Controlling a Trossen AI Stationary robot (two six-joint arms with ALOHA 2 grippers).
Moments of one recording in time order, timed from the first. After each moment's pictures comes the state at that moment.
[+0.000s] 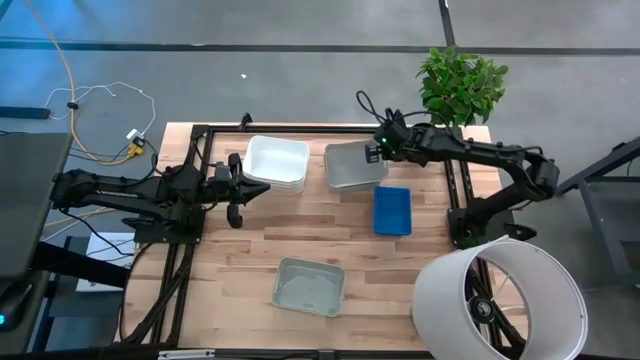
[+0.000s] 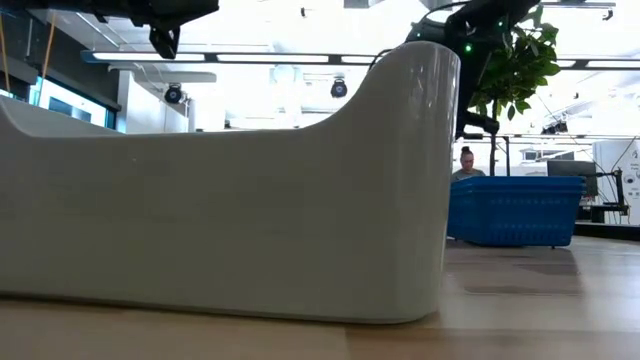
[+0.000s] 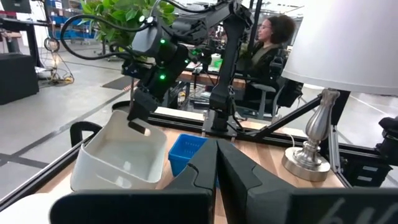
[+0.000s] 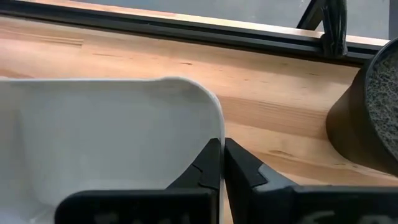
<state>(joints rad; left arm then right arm) 0.09 0.66 0.46 0.18 -0.16 -0.13 -0.49 1.44 1.03 -0.64 0.35 0.79</state>
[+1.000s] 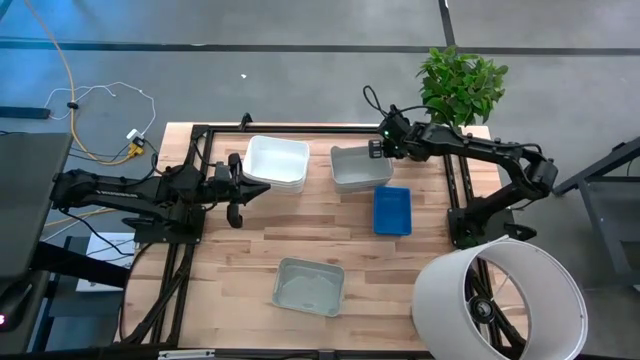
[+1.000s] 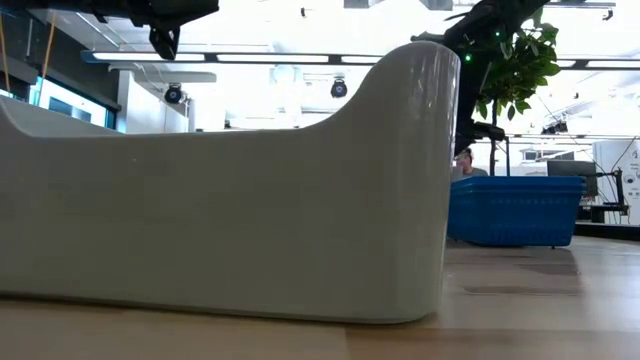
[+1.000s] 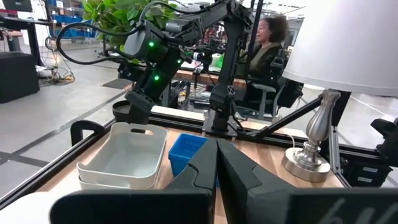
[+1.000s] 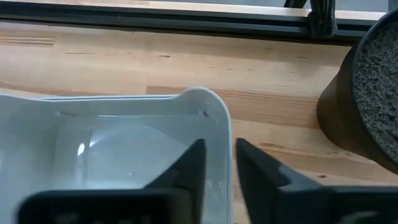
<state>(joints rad) 0.09 0.66 0.46 0.18 -0.16 -0.14 -0.57 1.45 1.03 -0.66 0.28 0.80</state>
